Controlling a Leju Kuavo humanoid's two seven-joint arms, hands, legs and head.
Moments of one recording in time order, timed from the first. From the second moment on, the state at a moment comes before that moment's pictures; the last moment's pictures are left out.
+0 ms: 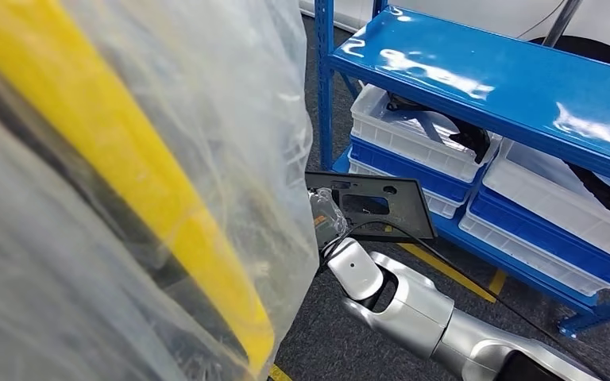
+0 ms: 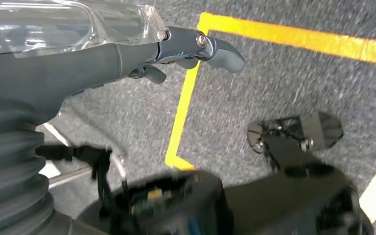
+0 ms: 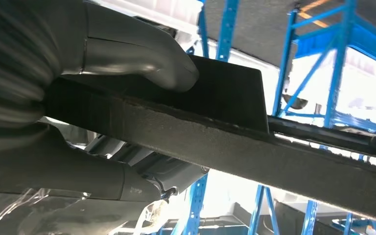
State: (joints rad) left arm -0.17 -0.02 -1.19 -0.24 0.77 0.28 0.04; right arm -0.73 -0.13 1.31 -1.33 1.12 -0.01 0.18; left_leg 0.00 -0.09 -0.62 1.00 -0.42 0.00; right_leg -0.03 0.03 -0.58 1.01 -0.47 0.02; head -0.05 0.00
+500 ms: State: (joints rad) left arm -0.17 -0.02 -1.19 -0.24 0.76 0.28 0.05; right arm -0.73 -0.12 1.30 -1.33 1.08 0.00 0.18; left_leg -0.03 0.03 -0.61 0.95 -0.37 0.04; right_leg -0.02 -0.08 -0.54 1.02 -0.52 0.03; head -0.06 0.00
